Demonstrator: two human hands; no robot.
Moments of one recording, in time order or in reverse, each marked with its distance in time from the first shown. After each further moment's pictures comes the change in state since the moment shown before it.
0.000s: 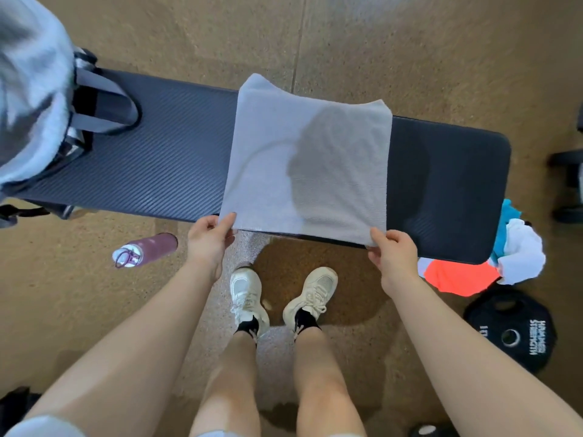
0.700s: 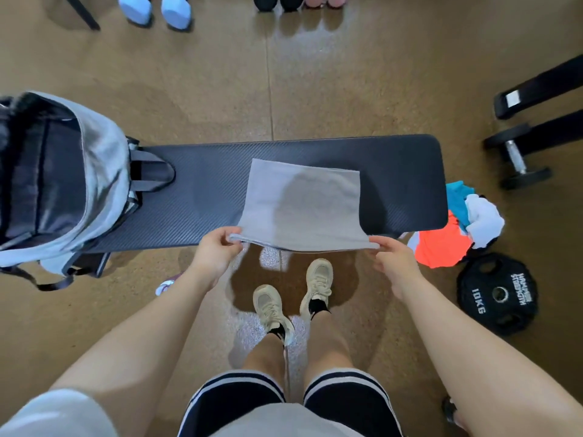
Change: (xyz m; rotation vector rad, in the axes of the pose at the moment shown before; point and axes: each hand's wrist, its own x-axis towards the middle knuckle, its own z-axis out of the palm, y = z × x) left_hand -0.058 0.075 -0.082 0.483 -0.372 0.259; right_hand -0.147 -0.016 -0.033 -0.097 -0.043 -0.110
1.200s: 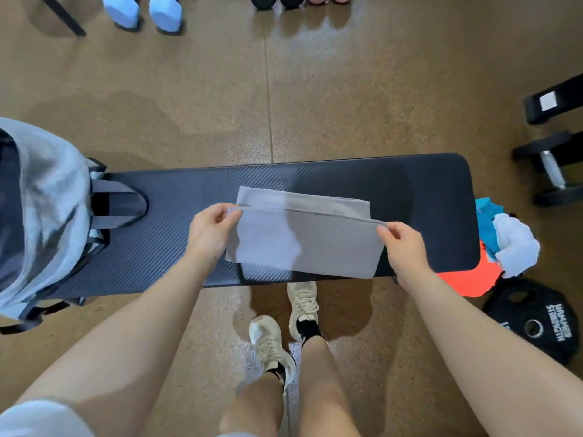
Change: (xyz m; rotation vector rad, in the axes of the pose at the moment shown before) left_hand 0.115 0.065 0.037 0.170 0.167 0.181; right_hand 0.132 -0.042 0.018 -0.153 0.073 -0.209
